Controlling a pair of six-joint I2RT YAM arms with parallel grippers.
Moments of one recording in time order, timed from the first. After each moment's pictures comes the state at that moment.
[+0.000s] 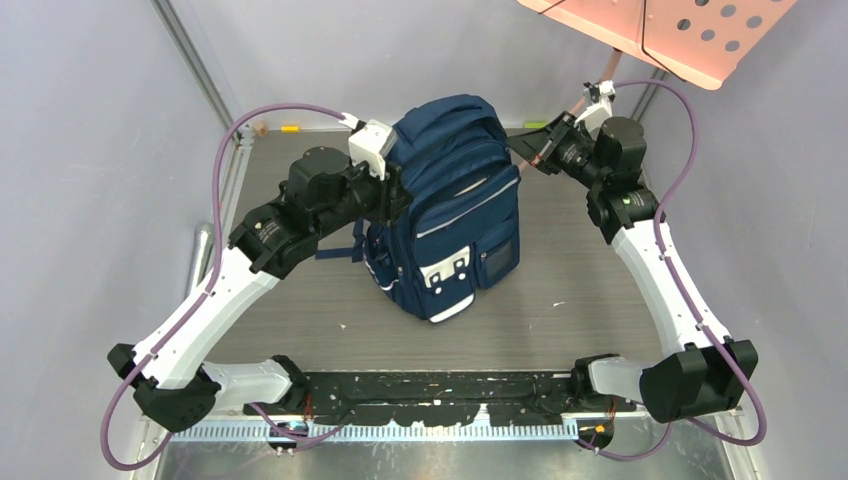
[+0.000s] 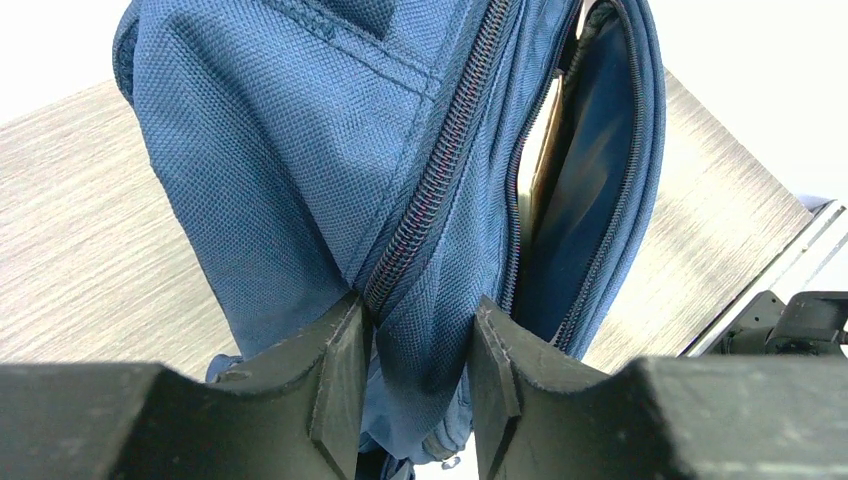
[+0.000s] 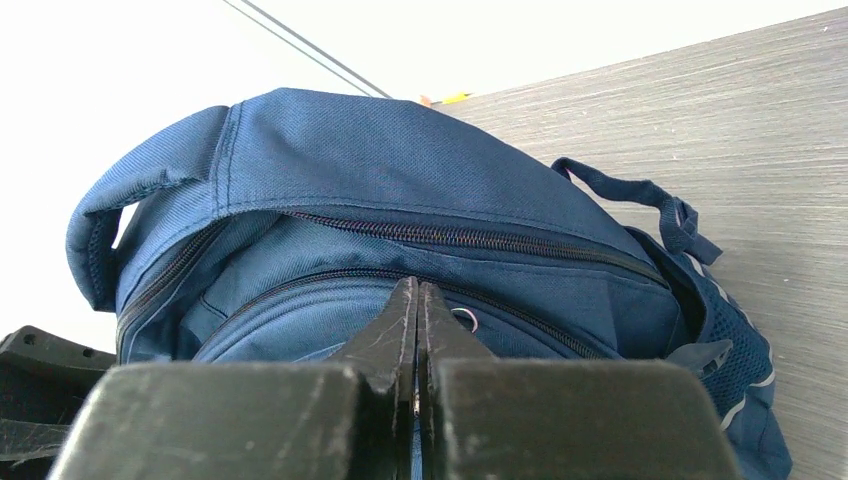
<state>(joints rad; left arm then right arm) -0.76 1.19 1.49 -0.63 -0.04 -0.16 0.16 1.24 1.24 -0.10 -0.45 0.77</state>
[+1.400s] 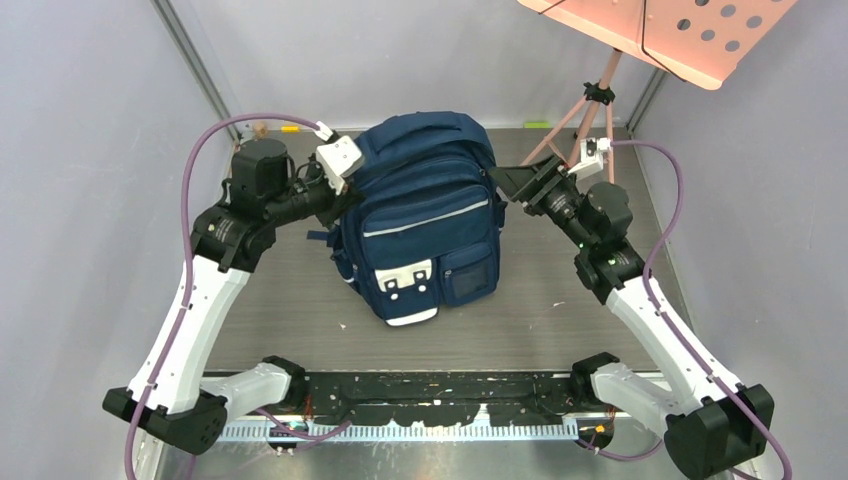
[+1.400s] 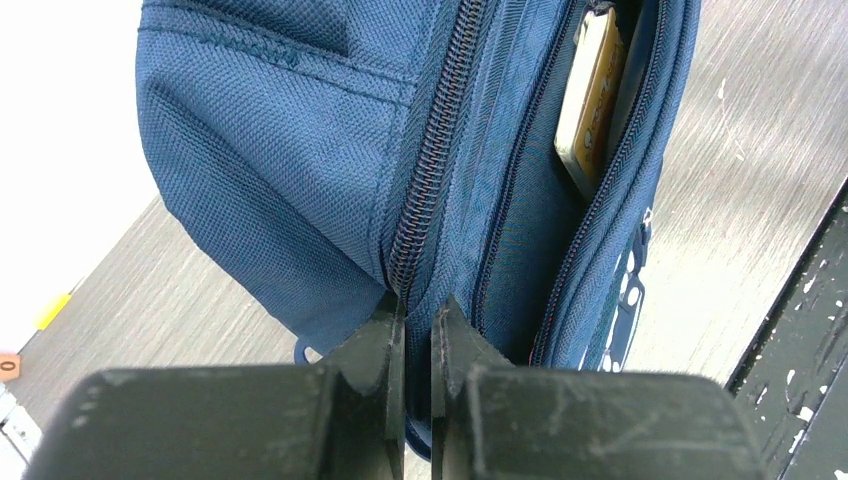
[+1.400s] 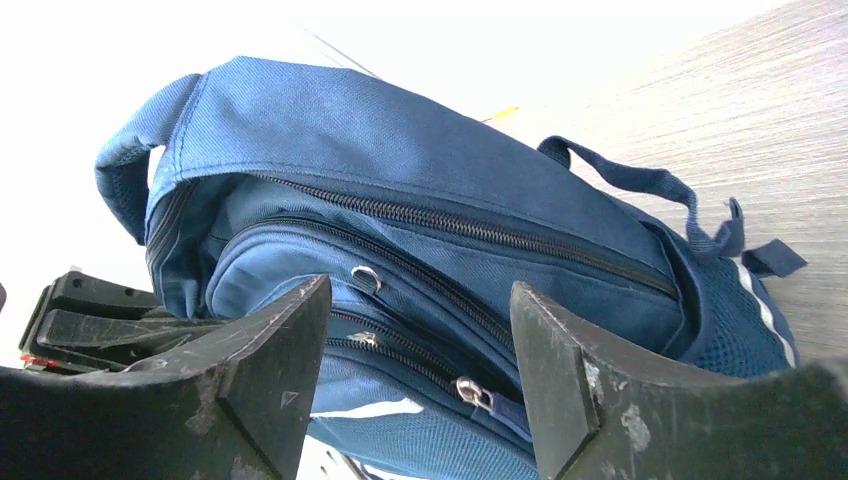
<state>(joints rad) -0.39 1.12 1.48 -0.78 0.43 0.39 0.33 0.96 0.83 0.17 -0.22 0.92</state>
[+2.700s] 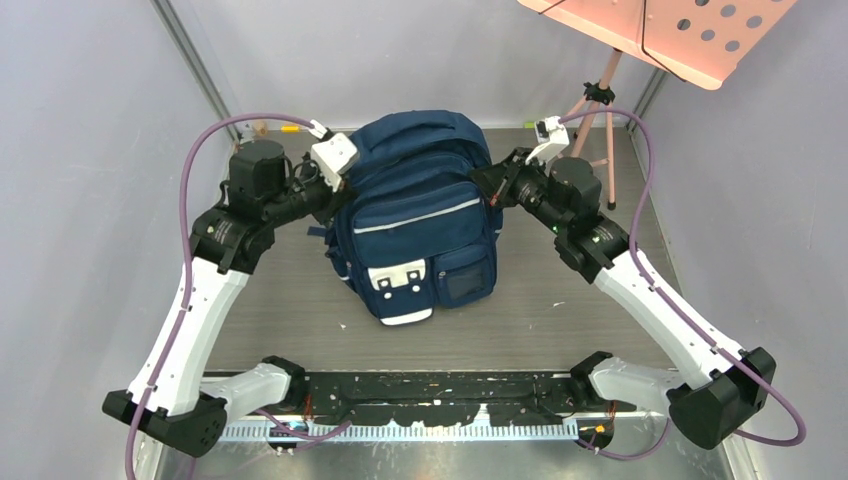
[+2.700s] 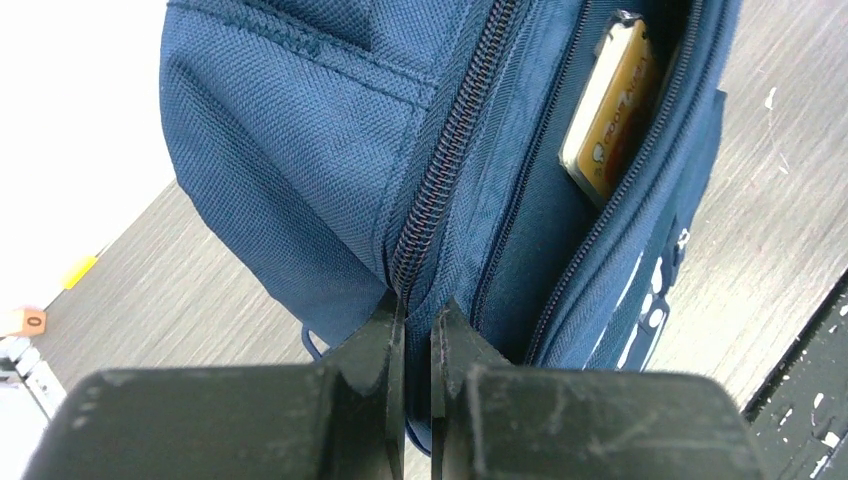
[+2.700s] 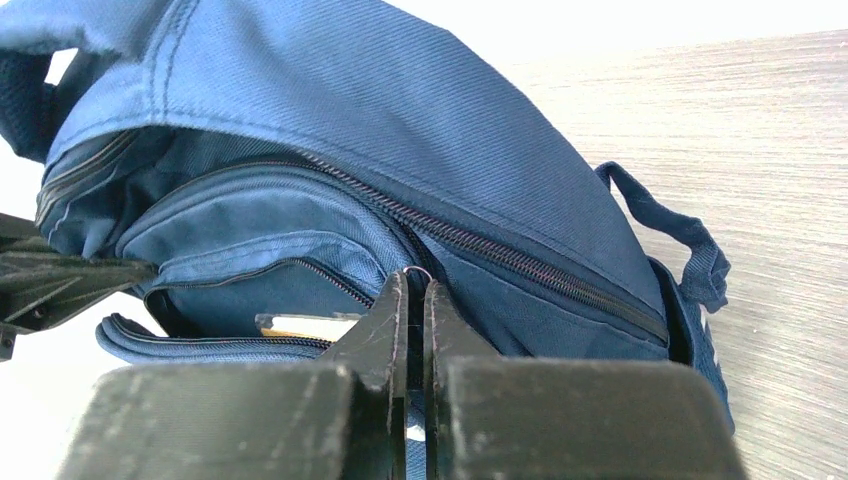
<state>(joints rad) -0.38 1.09 1.45 -0.76 0.37 0.37 0.52 1.11 1.08 -0.05 -0.10 0.60</state>
